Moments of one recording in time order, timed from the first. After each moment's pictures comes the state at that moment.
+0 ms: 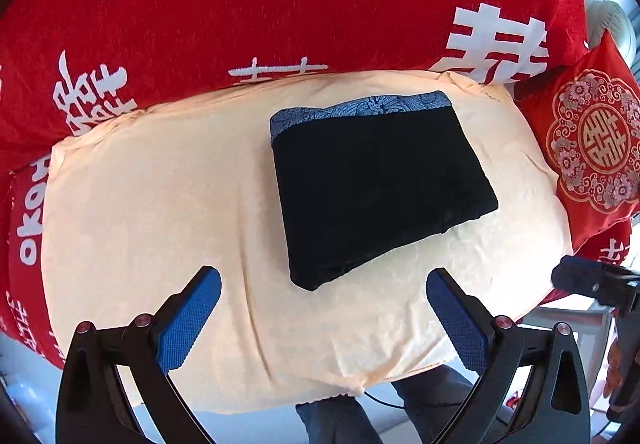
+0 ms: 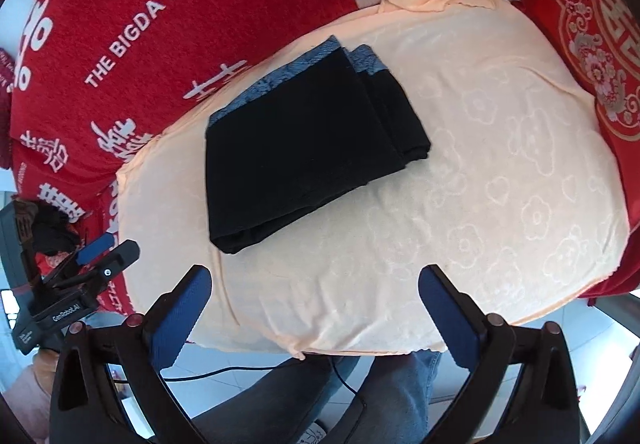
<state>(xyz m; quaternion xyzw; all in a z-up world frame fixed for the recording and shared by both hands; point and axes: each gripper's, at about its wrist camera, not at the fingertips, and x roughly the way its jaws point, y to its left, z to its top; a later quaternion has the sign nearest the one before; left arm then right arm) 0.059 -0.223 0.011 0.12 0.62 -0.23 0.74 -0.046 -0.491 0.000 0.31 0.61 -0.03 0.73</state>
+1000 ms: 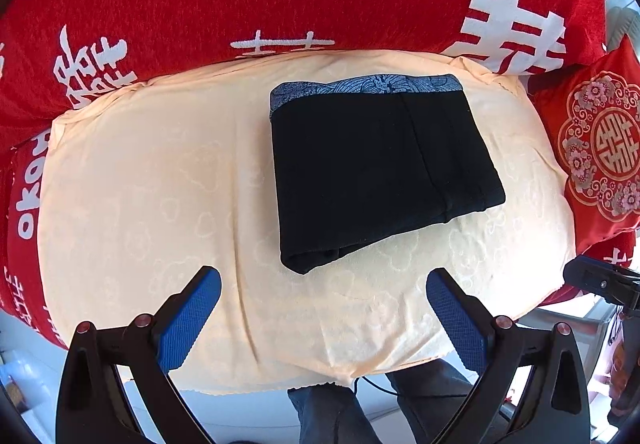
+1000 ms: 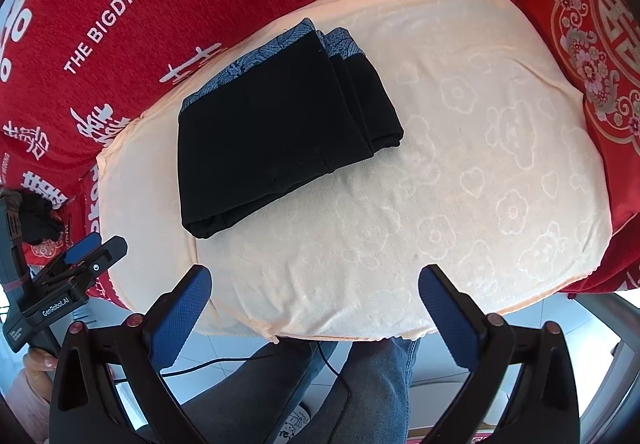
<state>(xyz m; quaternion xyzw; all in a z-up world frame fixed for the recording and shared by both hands) 0.056 -0.231 -0.002 0.12 0.65 -0.20 0.72 -0.047 -0.512 -0.007 0.29 0.64 -0.05 0.71</state>
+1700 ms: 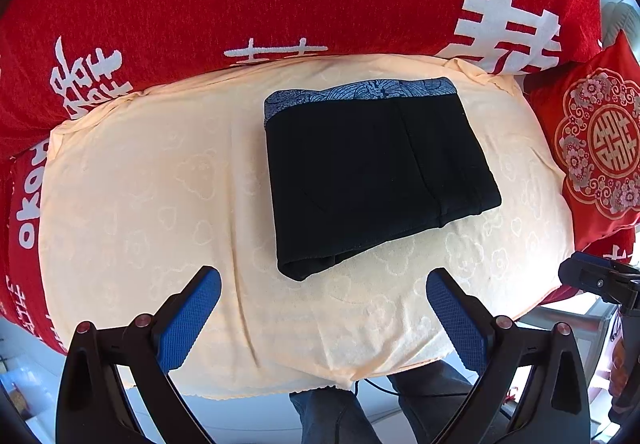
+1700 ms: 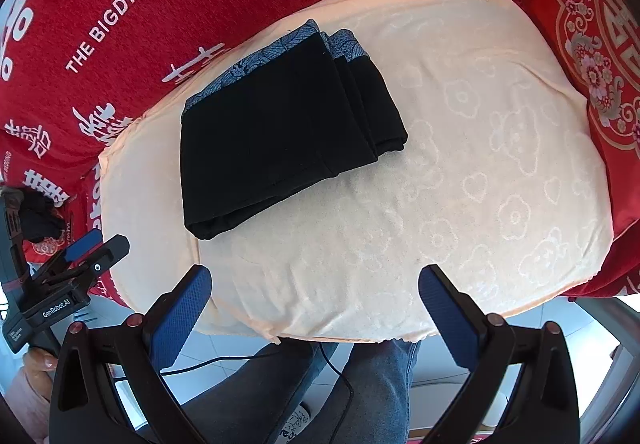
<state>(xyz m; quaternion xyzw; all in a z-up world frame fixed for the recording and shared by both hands) 0.058 -0.239 0.002 0.13 0.65 -0.21 0.72 -0.044 -0.513 -0.006 0.29 0.64 -0.05 0.71</state>
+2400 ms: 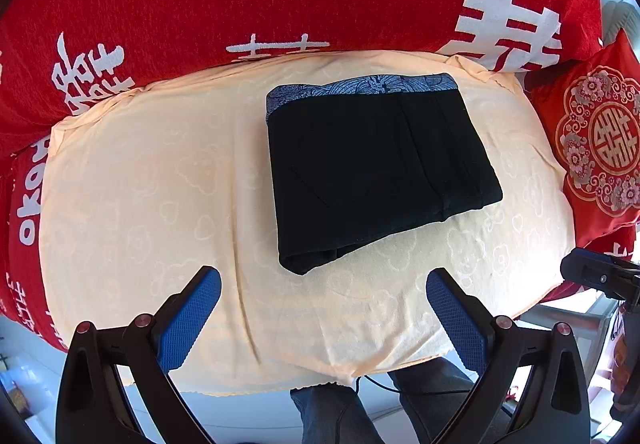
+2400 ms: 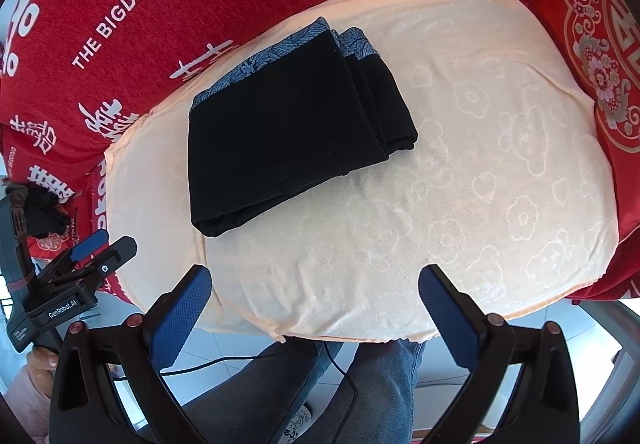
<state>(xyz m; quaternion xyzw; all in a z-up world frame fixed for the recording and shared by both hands) 0.054 -0.235 0.001 0.12 0.65 -0.20 0.72 -0.043 -0.509 -0.007 0.29 0.64 -0.04 0.71</state>
